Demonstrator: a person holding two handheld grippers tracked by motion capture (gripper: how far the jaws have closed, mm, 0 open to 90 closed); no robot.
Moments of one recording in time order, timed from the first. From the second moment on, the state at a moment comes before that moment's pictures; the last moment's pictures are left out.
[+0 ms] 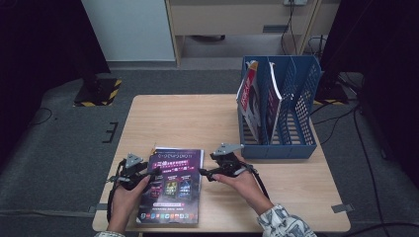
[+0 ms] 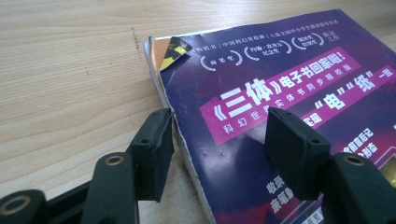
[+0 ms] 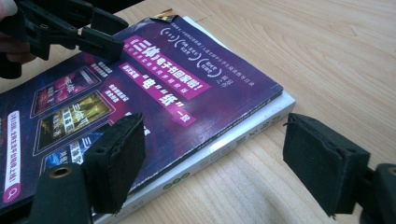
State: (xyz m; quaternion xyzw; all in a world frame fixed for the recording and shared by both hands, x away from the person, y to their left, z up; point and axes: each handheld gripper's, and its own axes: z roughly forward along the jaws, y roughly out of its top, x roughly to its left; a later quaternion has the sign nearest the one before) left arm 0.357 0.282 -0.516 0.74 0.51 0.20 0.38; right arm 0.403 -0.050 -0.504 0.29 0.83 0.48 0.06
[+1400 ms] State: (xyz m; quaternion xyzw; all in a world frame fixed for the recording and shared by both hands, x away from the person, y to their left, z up) left arm 0.353 0.258 -0.516 0.77 0.47 0.22 0.37; right arm 0.413 -0.037 -0.535 0.32 0.84 0.43 -0.01
